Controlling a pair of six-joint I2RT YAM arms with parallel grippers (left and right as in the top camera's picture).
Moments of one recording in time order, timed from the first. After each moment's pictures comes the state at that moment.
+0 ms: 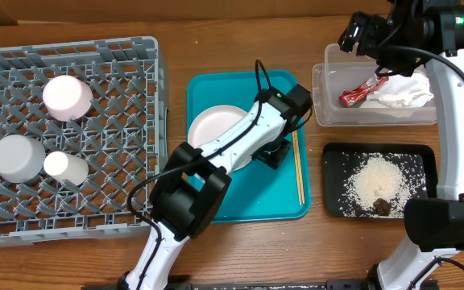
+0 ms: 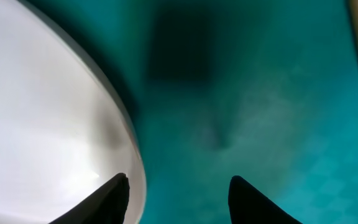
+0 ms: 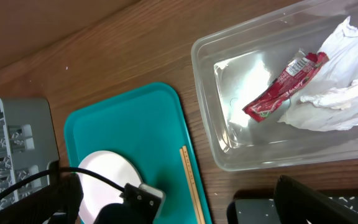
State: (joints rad) left arm -0.72 2.26 1.84 -1.21 -0.08 -0.24; right arm 0.04 1.89 2.19 -1.33 -0.18 0.38
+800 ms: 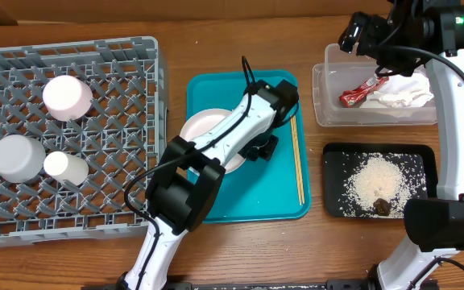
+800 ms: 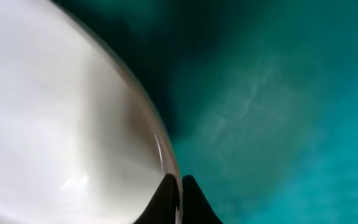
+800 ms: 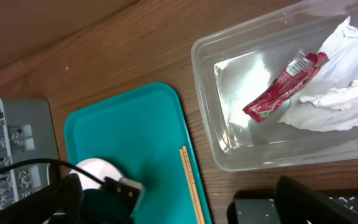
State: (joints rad) left arm -0.66 2.28 1.90 -1.33 -0.10 -0.25; right arm 0.04 1.89 2.19 -1.33 -0.18 0.38
